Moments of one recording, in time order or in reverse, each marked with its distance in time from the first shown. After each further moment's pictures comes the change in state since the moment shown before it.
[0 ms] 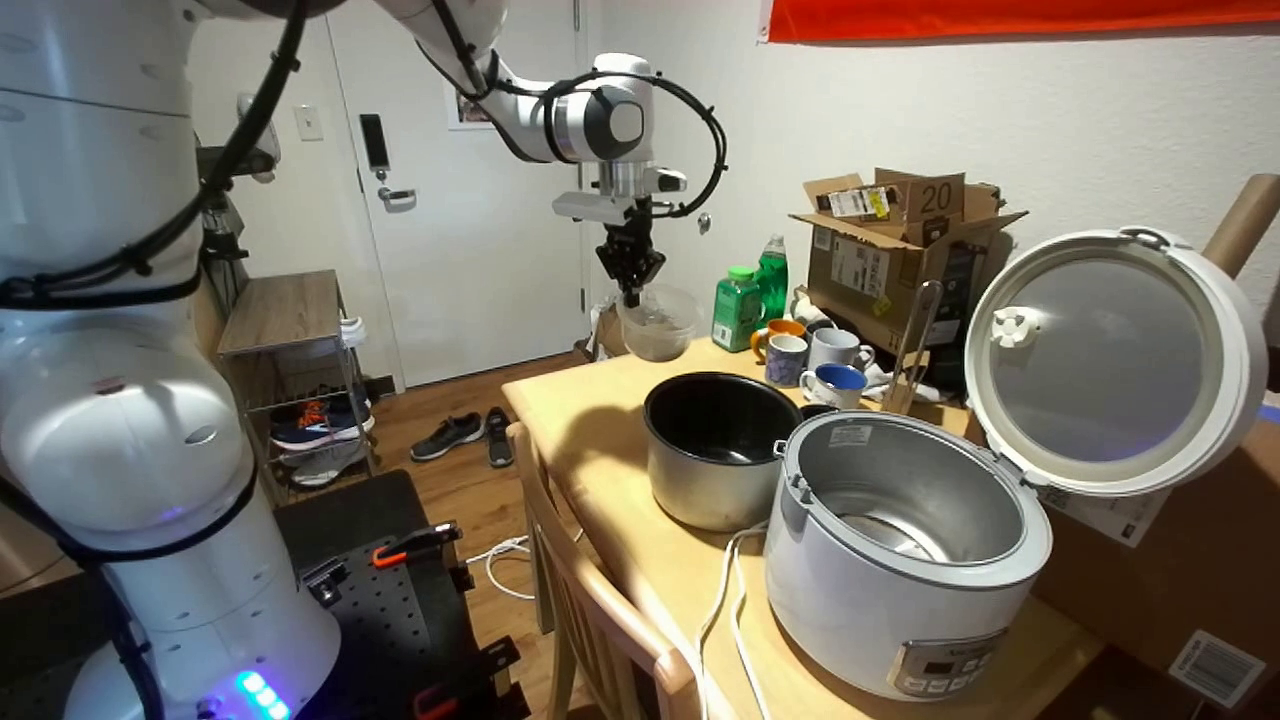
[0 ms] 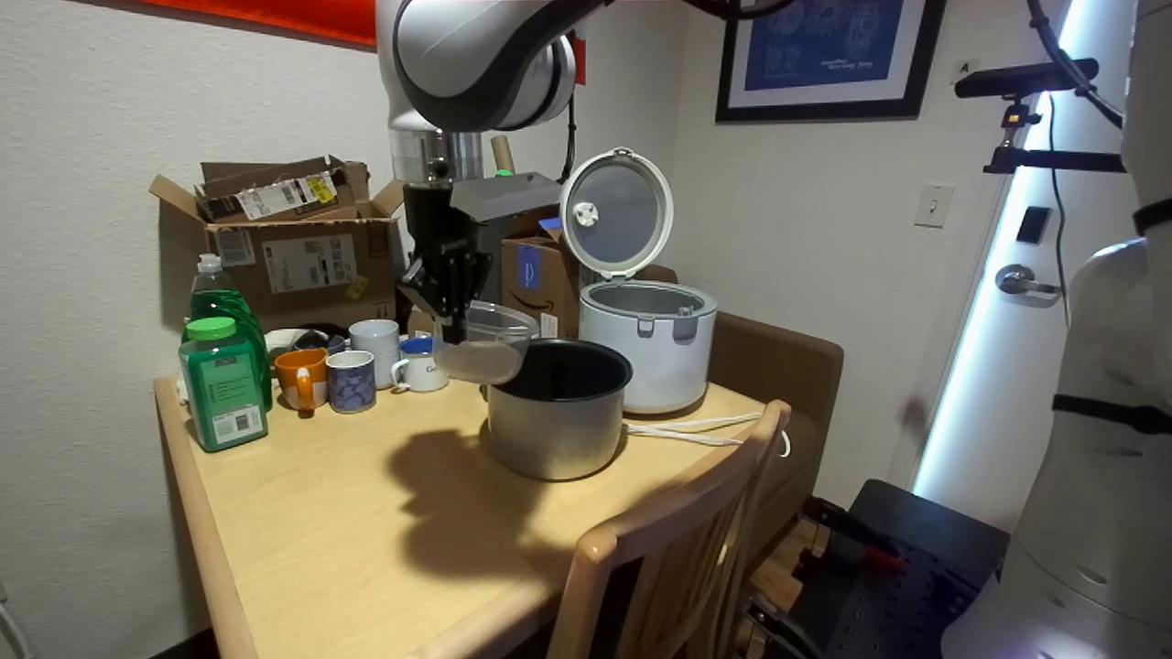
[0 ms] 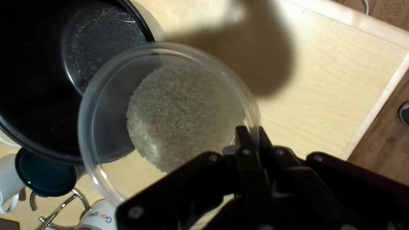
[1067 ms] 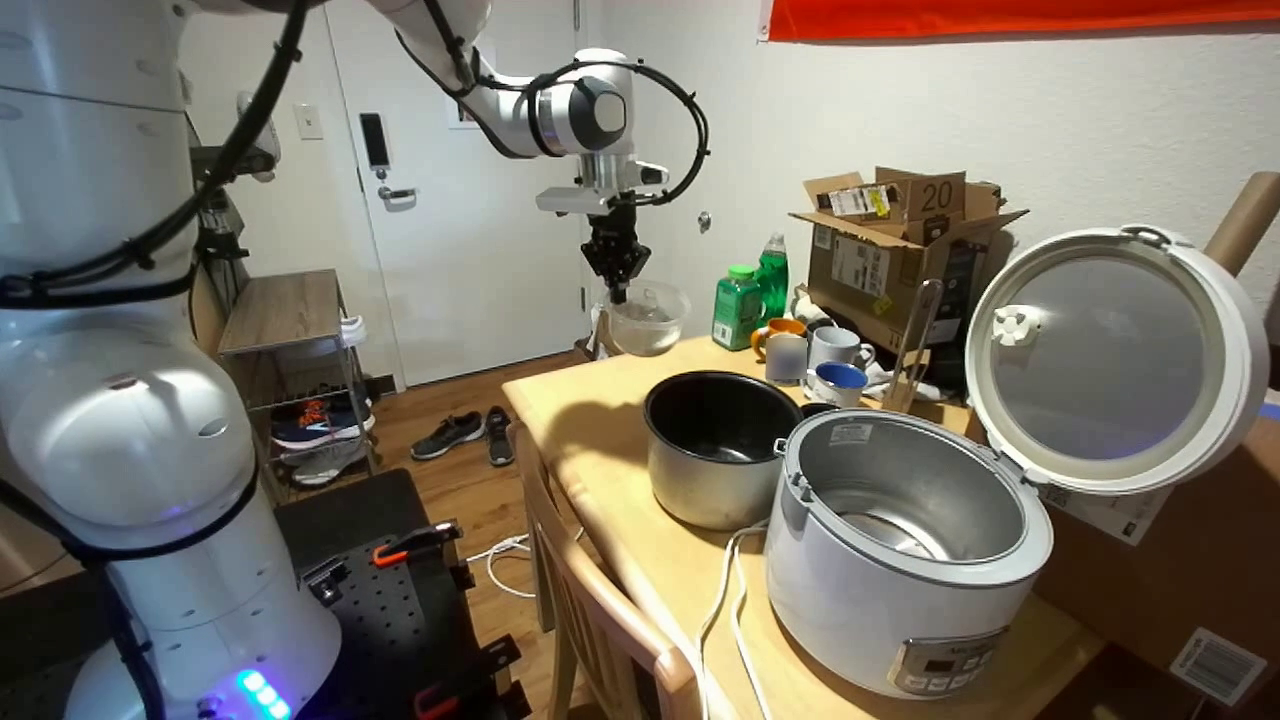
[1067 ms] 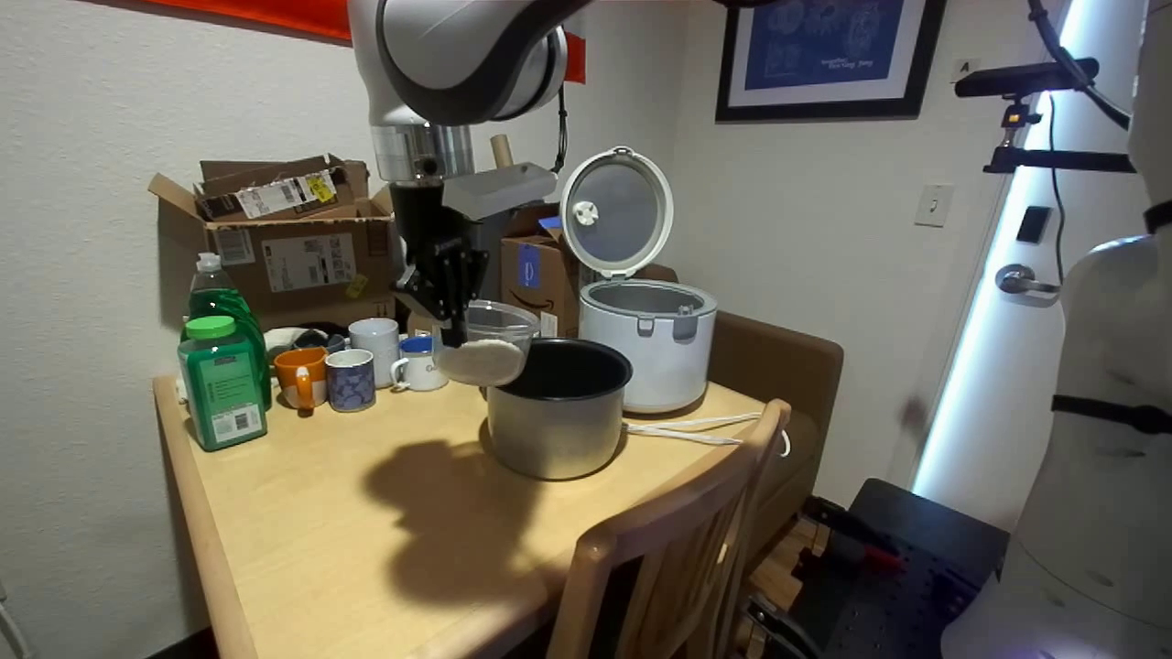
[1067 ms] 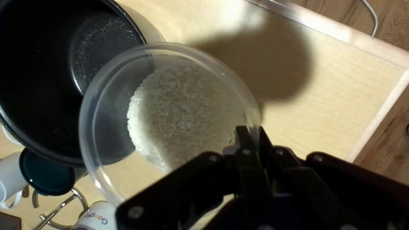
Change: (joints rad) arm 0.059 -0.014 -0.007 -0.004 -0.053 -0.055 0.042
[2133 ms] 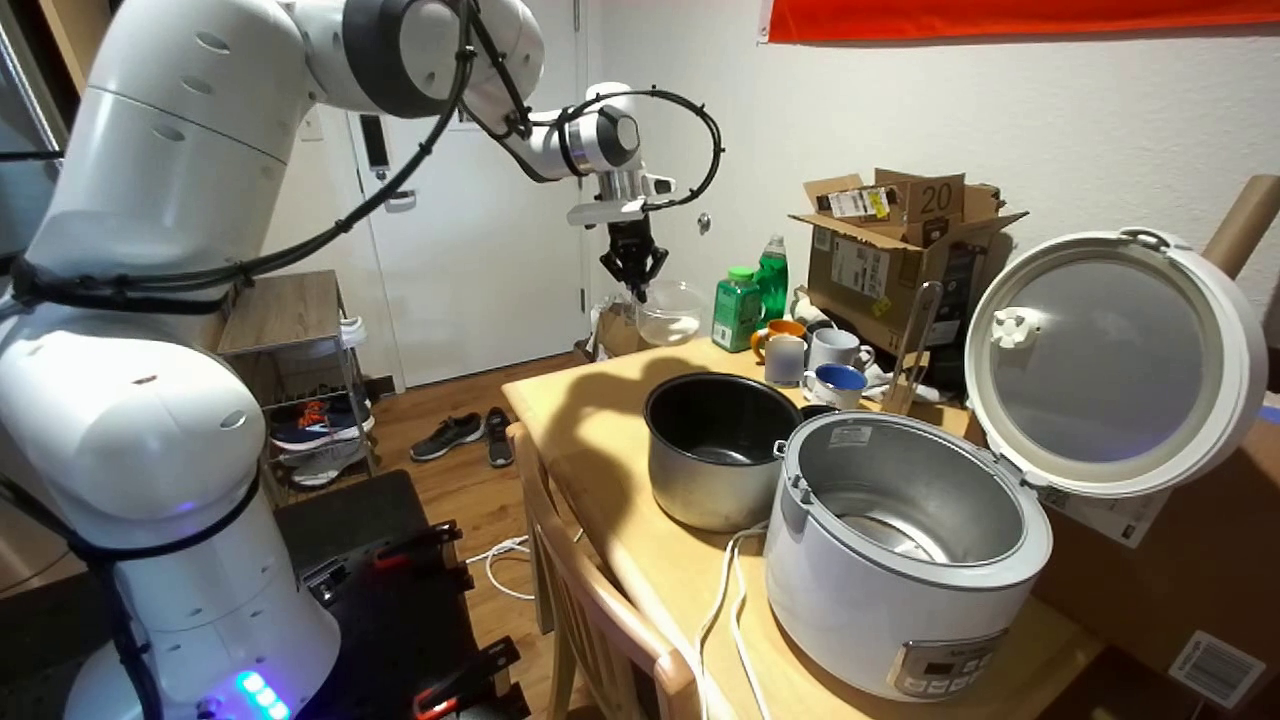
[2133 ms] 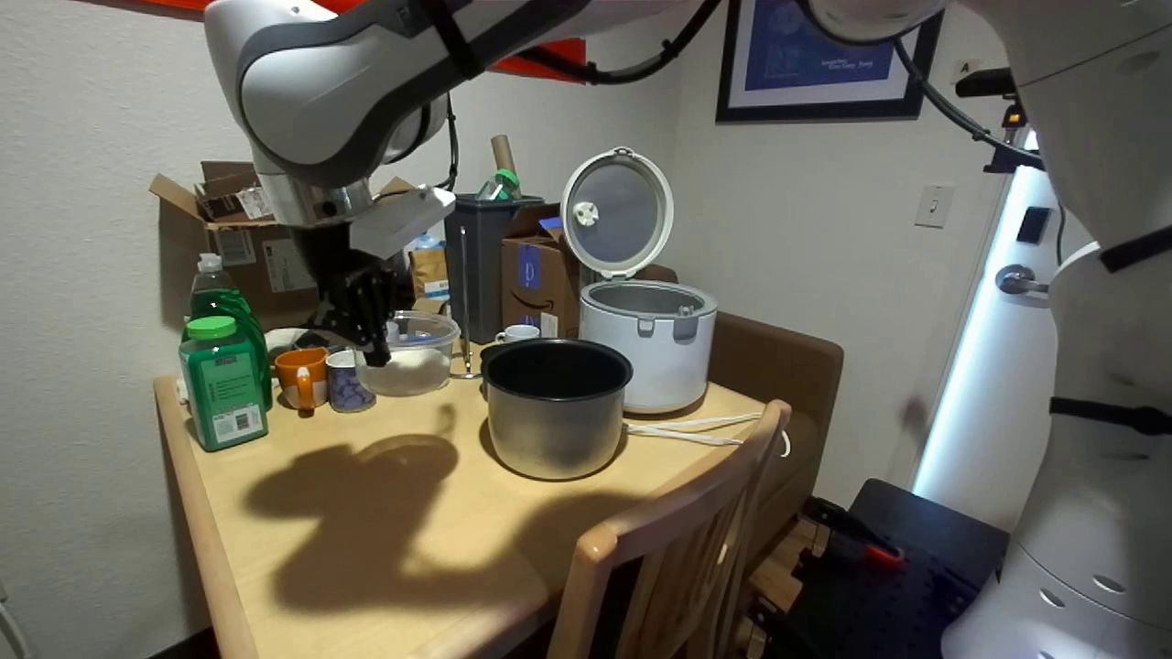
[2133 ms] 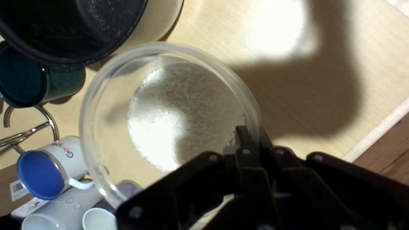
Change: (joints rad) arm 0.089 0.329 -0.015 0.402 -0.137 -0.104 -0.109
